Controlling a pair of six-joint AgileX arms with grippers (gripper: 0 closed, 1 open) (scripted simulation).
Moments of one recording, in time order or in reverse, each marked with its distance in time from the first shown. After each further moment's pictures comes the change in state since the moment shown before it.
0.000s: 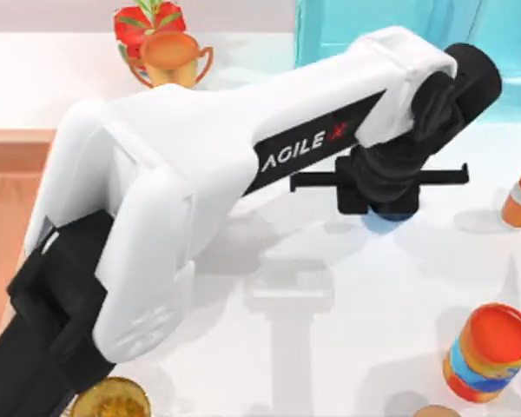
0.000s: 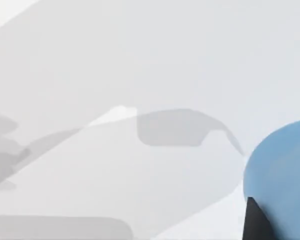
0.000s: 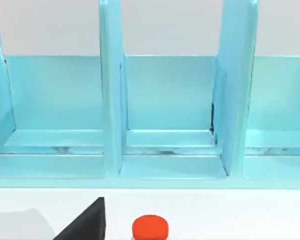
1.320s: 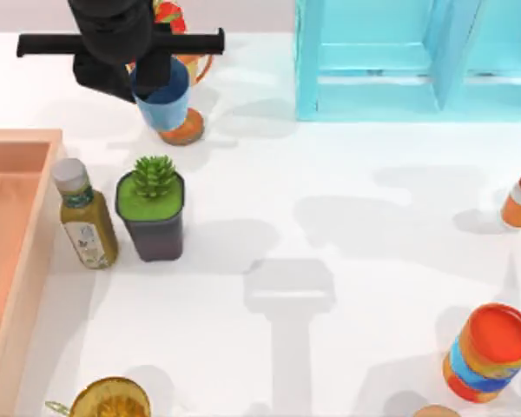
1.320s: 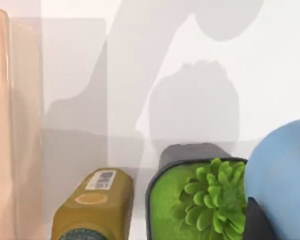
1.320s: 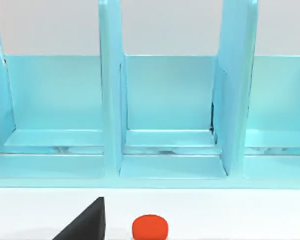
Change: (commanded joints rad) left arm 0.482 -0.485 -0.294 -0.151 0.128 0.479; right arm 0.000 0.000 0.000 0.000 0.000 0.000
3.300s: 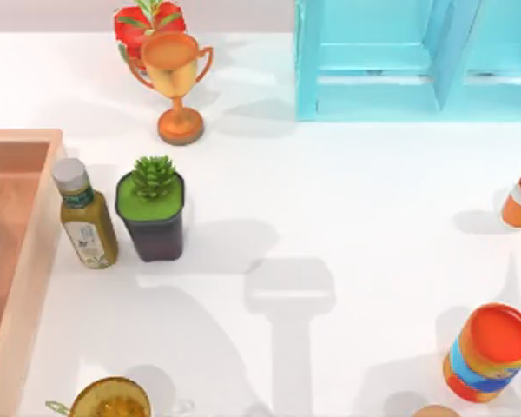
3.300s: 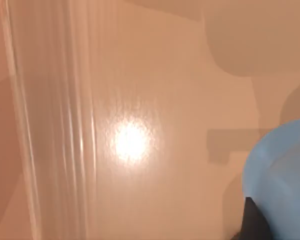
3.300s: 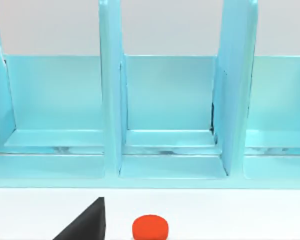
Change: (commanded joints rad) left arm 0.782 -0.146 -0.516 0.118 0.156 0.771; right arm 0.000 0.000 0.000 0.000 0.000 0.000
